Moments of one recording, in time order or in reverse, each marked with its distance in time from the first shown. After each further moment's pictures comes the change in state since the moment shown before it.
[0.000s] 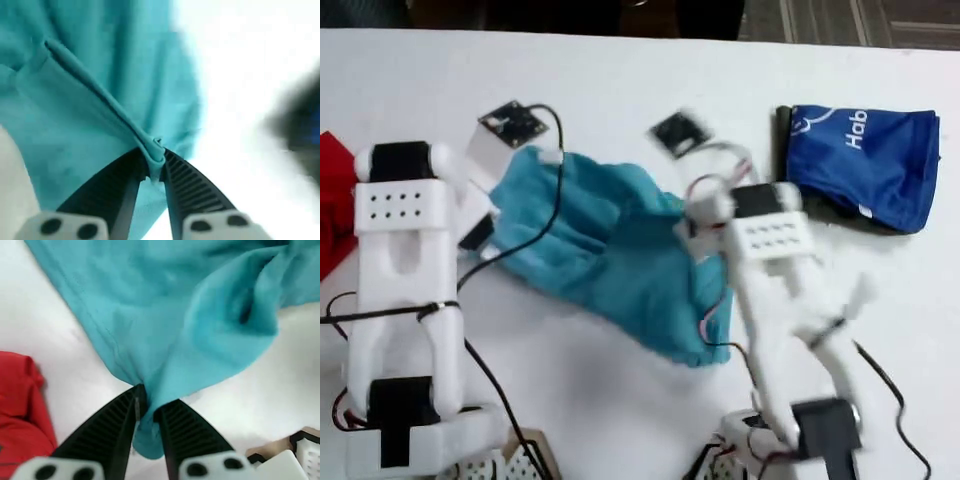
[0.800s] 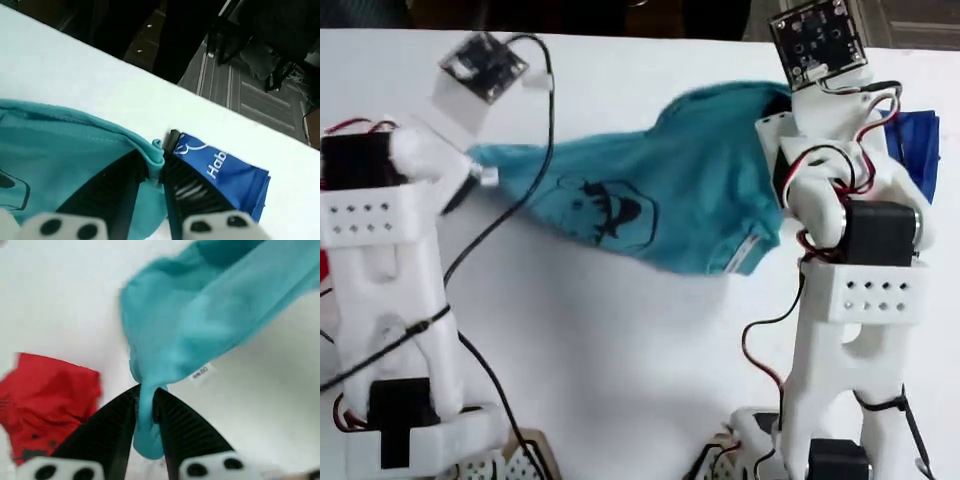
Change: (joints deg) left arm 0.1 0.0 -16.0 4.0 3.1; right arm 9.7 -8.8 -26.0 0.9 0.2
